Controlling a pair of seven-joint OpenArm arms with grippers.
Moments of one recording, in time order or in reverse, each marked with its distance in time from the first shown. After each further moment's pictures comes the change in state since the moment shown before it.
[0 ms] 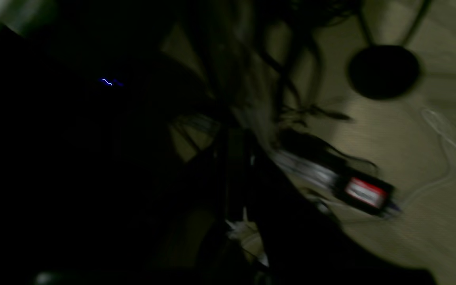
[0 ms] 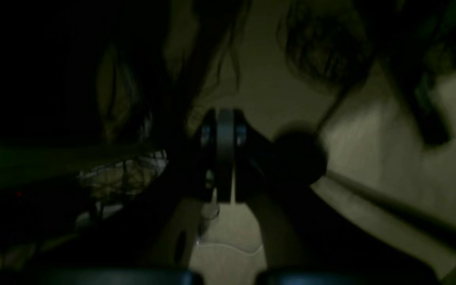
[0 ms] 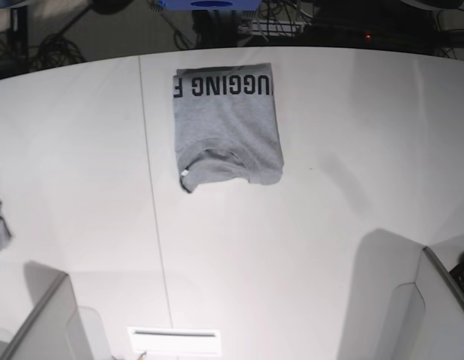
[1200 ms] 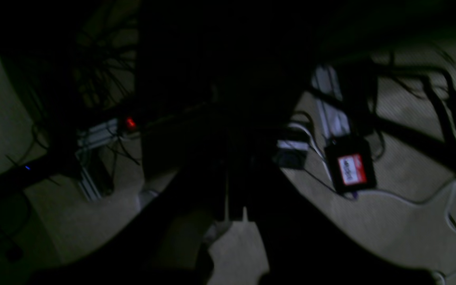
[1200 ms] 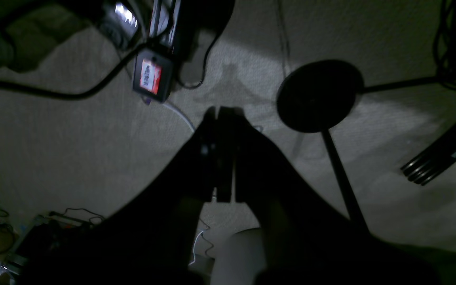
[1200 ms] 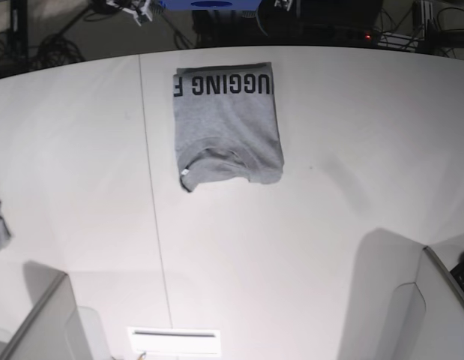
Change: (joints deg) left arm -31.1 15.3 -32.5 -35.2 -0.2 -0.4 32.5; right arm 40.9 1.4 -63.3 -49.6 0.8 -18.1 -13.1
